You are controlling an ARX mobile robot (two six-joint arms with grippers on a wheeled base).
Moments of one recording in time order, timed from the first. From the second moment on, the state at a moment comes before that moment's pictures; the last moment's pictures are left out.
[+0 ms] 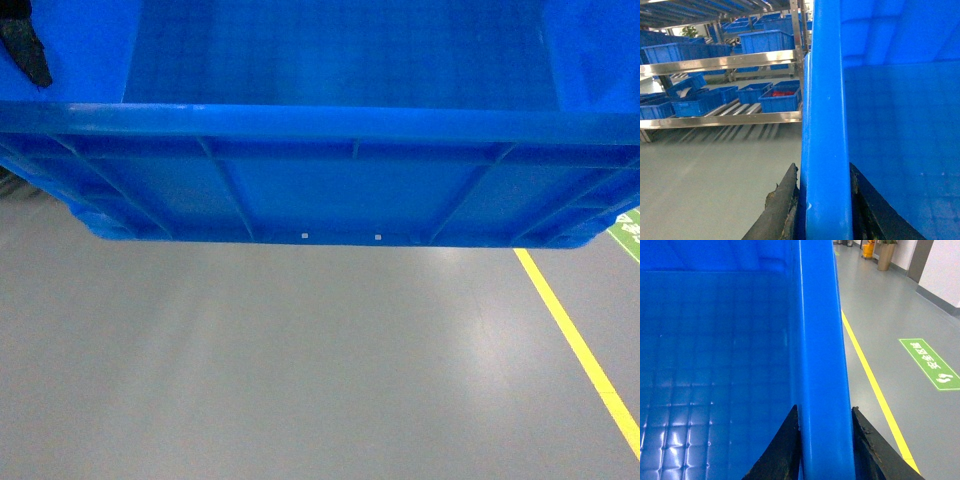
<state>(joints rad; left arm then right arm) -0.23 1.45 0.75 0.79 -0.34 0.13 0.20 1.44 0.82 0.51 0.28 0.05</state>
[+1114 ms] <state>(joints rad) -0.23 1.45 0.75 0.80 -0.34 0.13 0.20 1.44 0.82 0.51 0.28 0.05</state>
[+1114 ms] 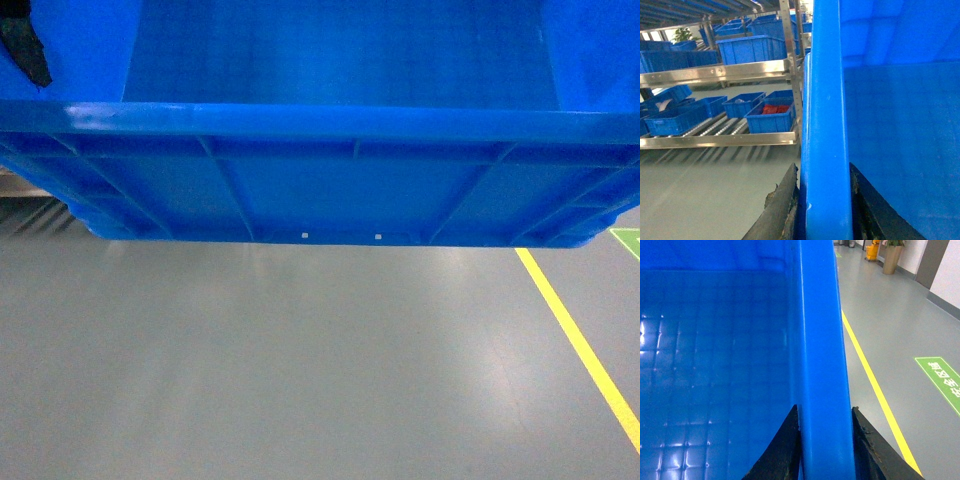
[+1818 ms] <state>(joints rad) -0.23 1.45 0.75 0.80 -0.34 0.13 0.20 1.44 0.82 0.51 0.28 0.05</state>
